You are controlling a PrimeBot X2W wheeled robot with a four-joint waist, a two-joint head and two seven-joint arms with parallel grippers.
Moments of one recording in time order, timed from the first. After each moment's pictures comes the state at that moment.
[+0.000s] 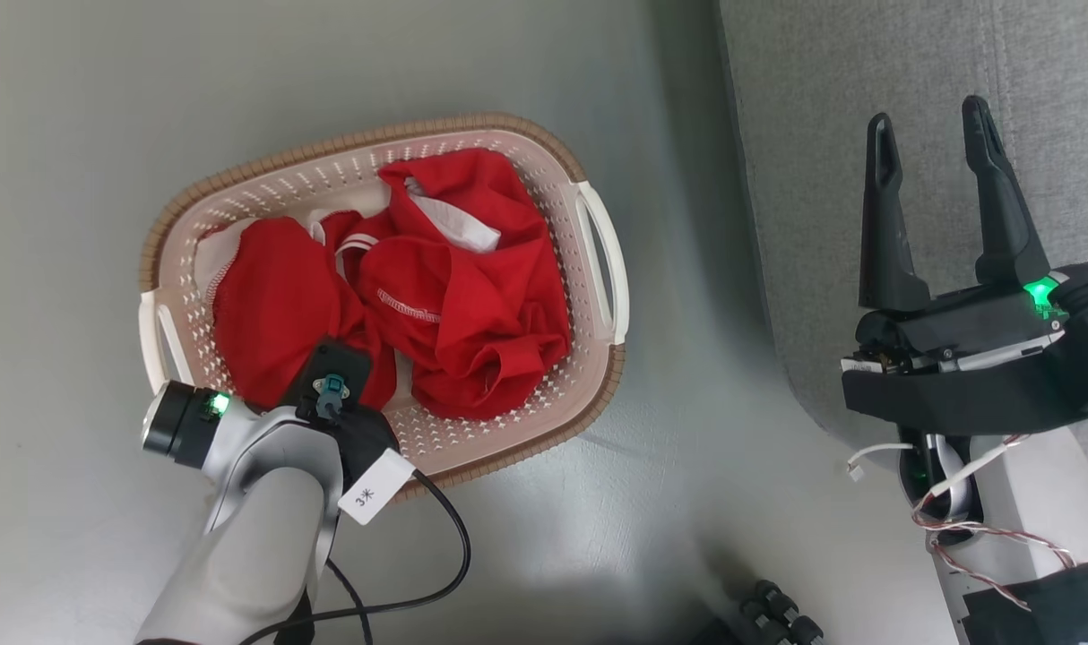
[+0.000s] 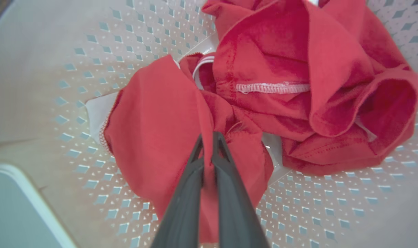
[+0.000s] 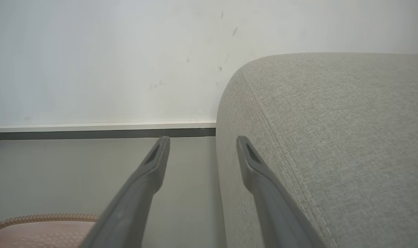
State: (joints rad) left arm -0.67 0.07 -0.33 0.95 0.06 0.12 -0.07; right arm -0.46 -0.13 0.19 -0.06 0.21 -0.01 -0.26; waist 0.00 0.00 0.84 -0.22
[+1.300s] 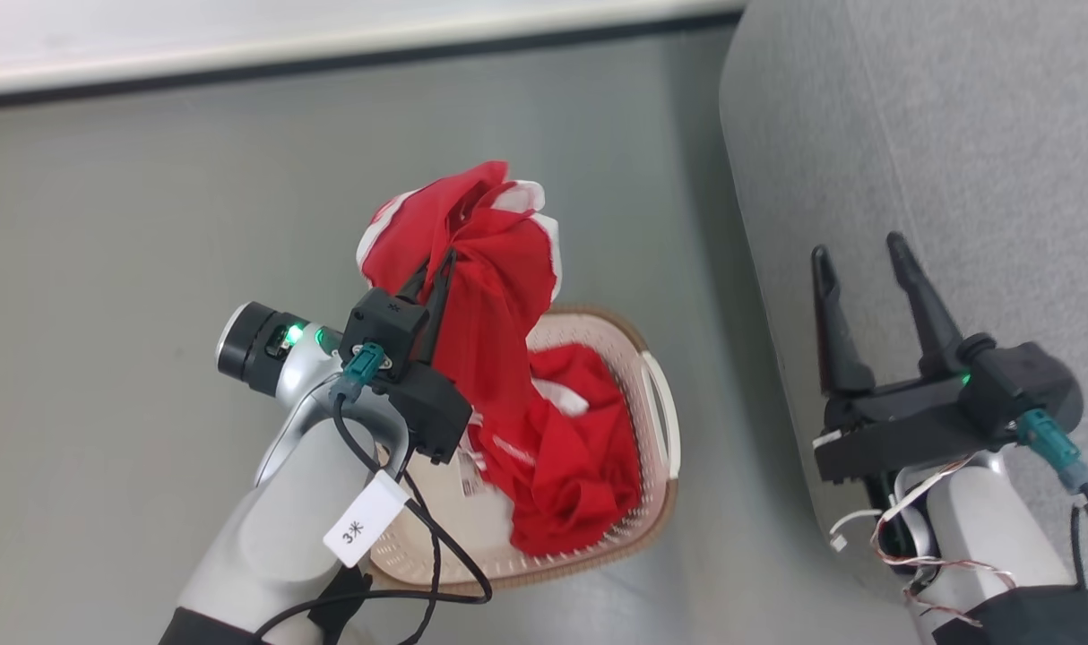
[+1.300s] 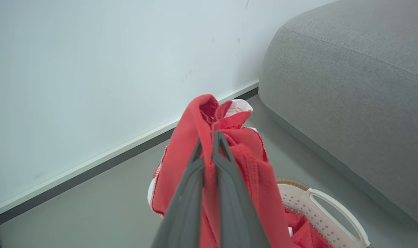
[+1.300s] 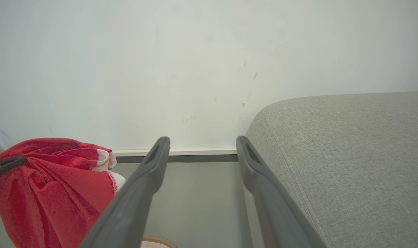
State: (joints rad) left arm -0.69 0.04 -0.42 0.73 -0.11 -0.02 -0.24; right arm -0.41 -0.11 0.17 0.23 0.19 0.05 -0.26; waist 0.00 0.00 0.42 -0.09
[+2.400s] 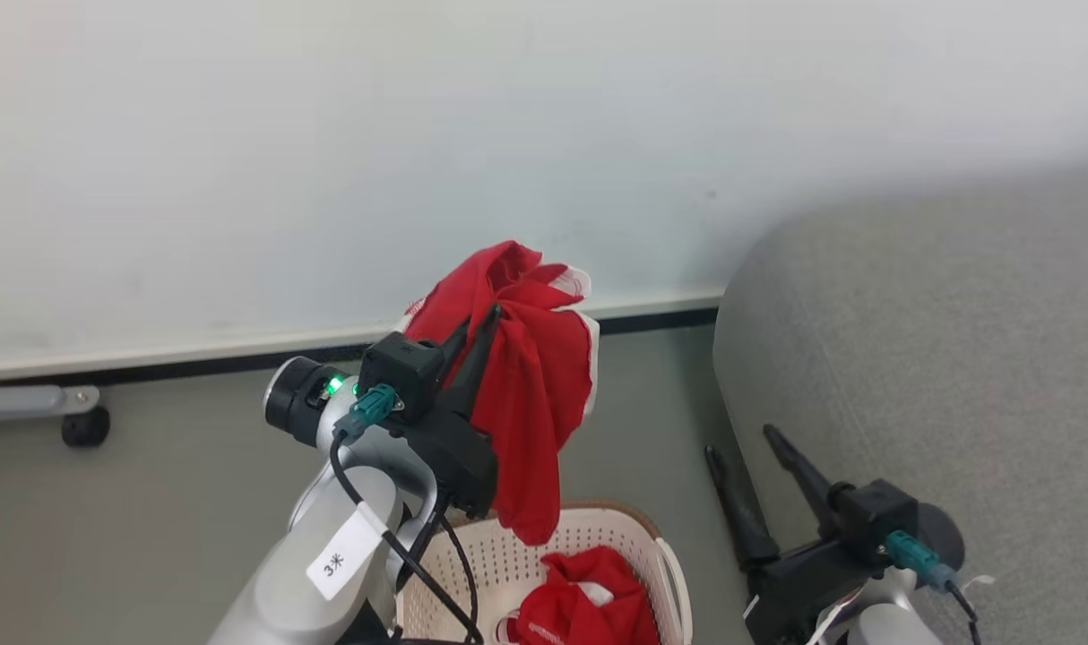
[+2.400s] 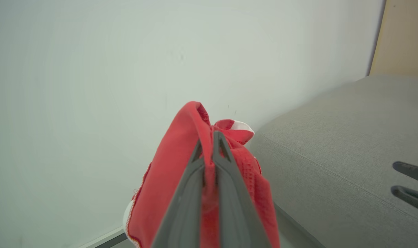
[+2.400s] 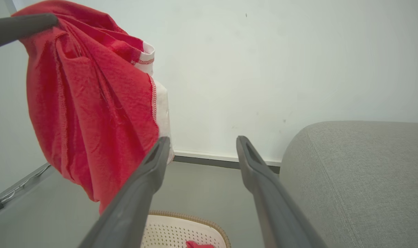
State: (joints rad) left arm -0.60 0.04 -0.48 0.63 -0.30 -0.07 -0.20; right arm -0.27 -0.08 0.32 0.45 0.19 0.11 -0.26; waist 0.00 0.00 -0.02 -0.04
